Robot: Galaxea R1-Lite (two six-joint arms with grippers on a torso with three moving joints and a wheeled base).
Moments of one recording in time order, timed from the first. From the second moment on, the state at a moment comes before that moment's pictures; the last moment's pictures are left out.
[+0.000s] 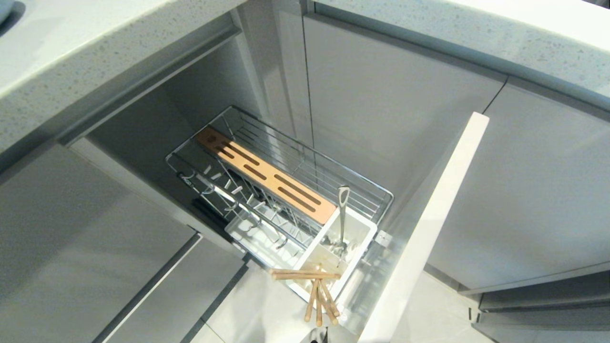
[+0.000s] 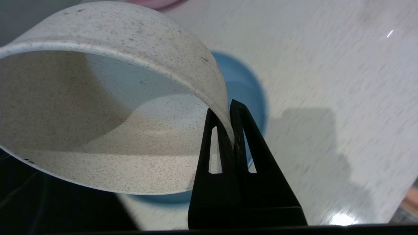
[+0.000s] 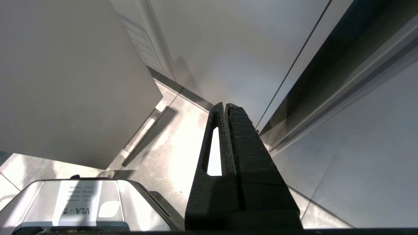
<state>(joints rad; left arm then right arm) -0.13 1.19 -1.92 0.57 0.37 0.31 0.00 0.00 0.00 0.00 0.00 0.03</state>
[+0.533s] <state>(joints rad) 0.04 1.19 -1.91 0.77 0.29 0.36 0.00 0.00 0.00 0.00 0.00 0.03</state>
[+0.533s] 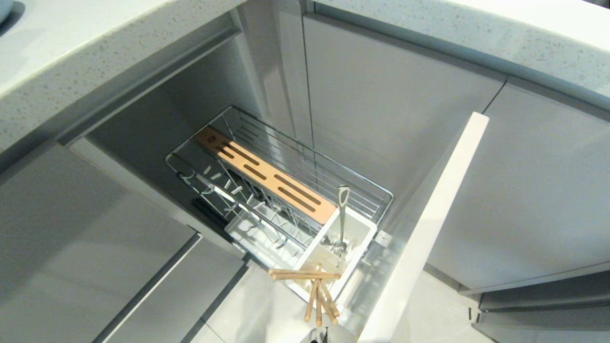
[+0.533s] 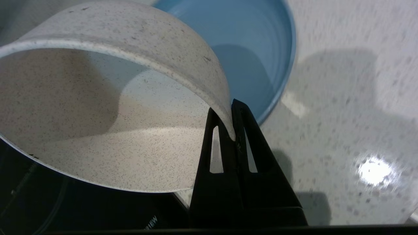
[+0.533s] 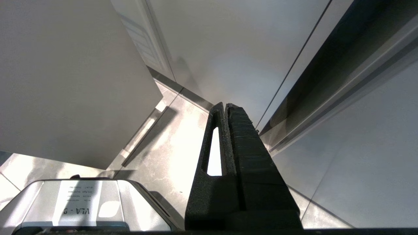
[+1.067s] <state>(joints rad) 0.05 1.26 -1.94 0.83 0.29 0.35 0.00 0.00 0.00 0.00 0.00 0.03</state>
